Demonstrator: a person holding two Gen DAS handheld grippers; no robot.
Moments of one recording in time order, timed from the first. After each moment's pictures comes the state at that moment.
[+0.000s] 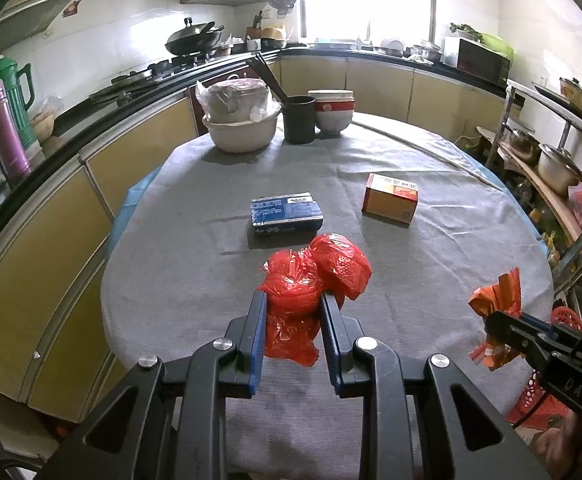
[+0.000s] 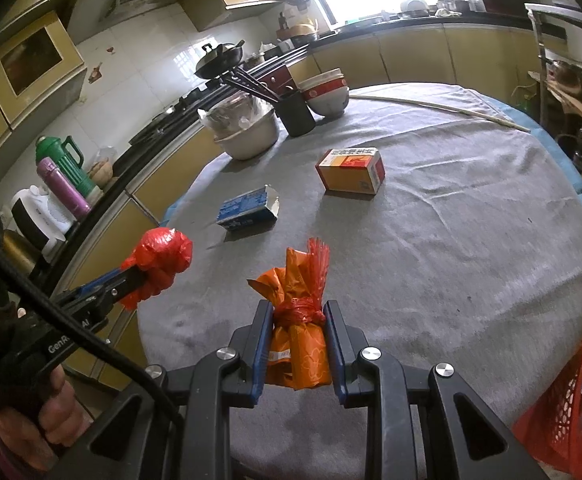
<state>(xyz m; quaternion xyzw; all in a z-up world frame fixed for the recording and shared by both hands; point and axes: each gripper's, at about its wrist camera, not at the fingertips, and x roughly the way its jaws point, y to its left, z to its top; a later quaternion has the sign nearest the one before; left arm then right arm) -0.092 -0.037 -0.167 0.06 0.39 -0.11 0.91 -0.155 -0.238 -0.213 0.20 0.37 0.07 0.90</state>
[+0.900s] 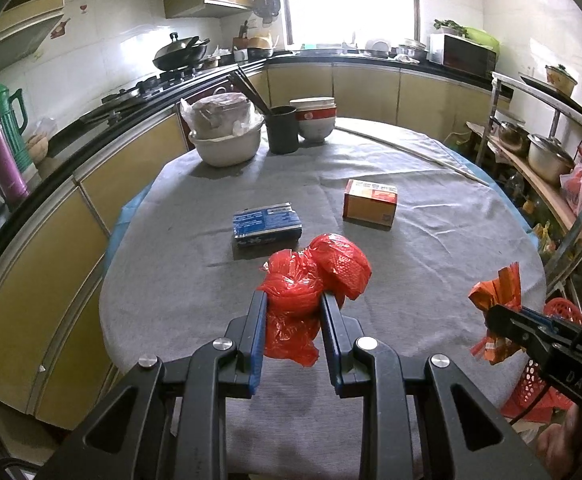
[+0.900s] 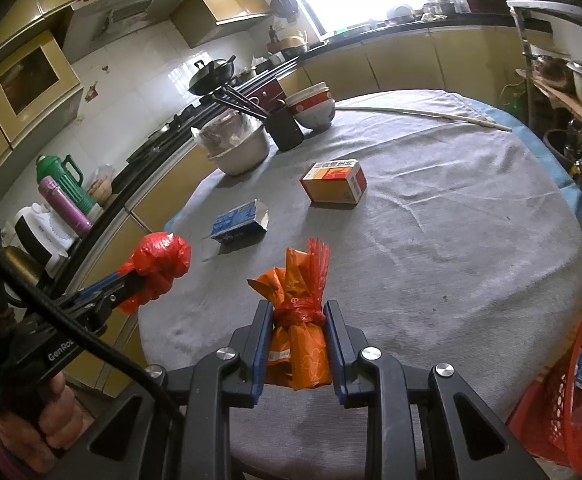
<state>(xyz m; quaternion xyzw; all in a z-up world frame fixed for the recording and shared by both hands) -0.106 -0.063 -0.157 0.09 0.37 -0.12 0.92 -0.175 -0.258 -0.207 0.22 0.35 0.06 0.91</state>
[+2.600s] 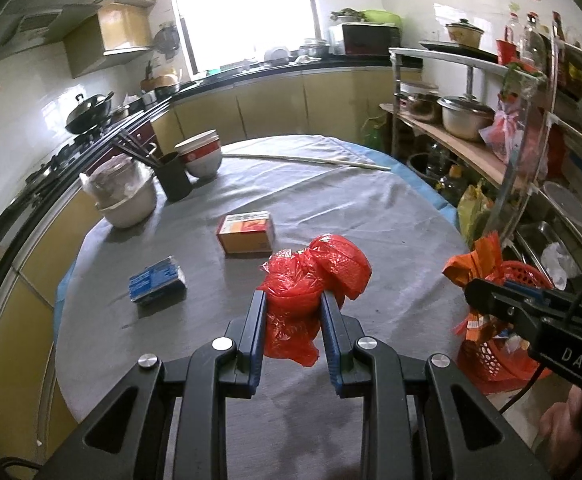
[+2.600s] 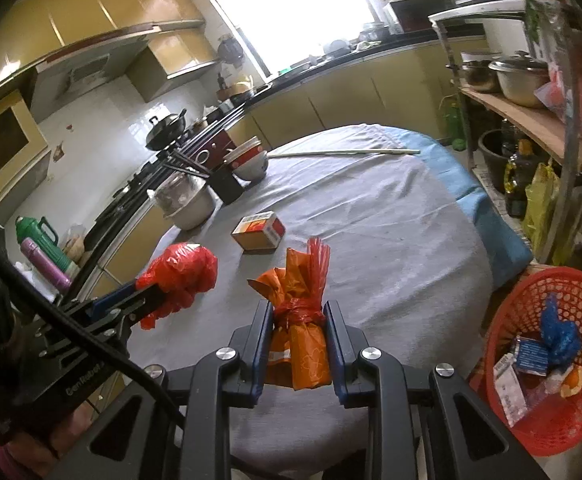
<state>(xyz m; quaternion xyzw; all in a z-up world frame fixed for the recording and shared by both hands) -0.144 -0.183 -0.140 0.18 0.33 -0.25 0.89 -0.239 -0.345 -0.185 0.26 0.30 -0.03 0.92</state>
